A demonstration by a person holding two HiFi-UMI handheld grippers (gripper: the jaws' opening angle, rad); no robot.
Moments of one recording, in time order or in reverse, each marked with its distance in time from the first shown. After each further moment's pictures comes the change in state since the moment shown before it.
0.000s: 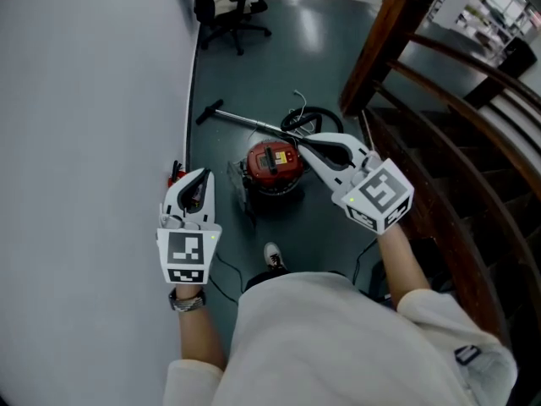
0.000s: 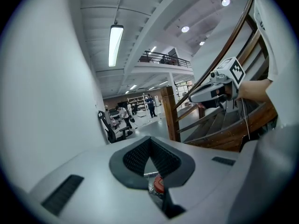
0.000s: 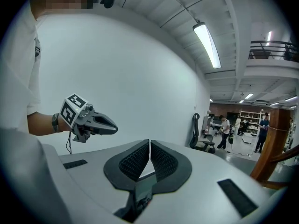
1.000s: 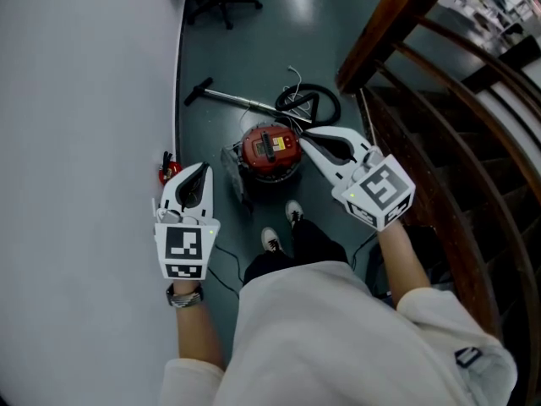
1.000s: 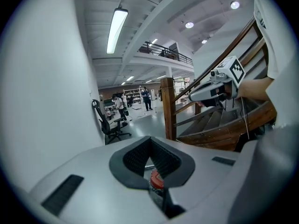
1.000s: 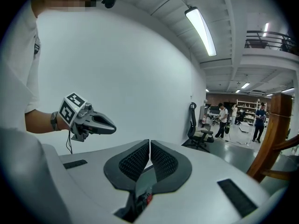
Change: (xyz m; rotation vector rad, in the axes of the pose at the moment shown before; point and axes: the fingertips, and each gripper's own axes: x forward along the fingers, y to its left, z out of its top) left arm 0.070 0.032 -0.048 -0.051 0.093 -0.082; right arm 0.062 -0.041 -0.046 0.080 0.098 -0.030
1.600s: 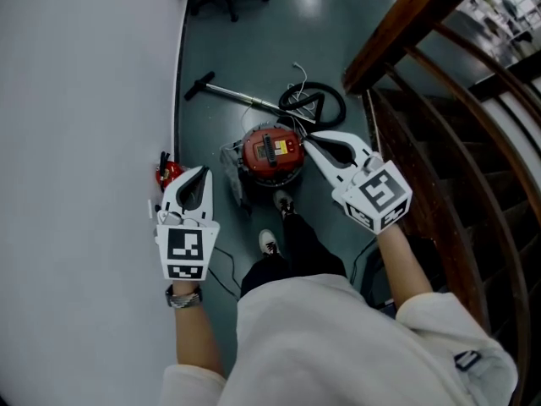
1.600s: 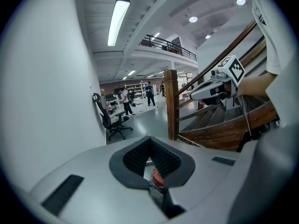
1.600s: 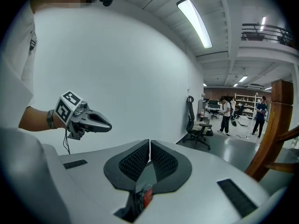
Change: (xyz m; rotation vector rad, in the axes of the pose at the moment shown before) left arm 0.051 0.012 -0.029 -0.009 0.071 0.017; right arm 0.034 -0.048 -0.045 0.048 0.042 -0.010
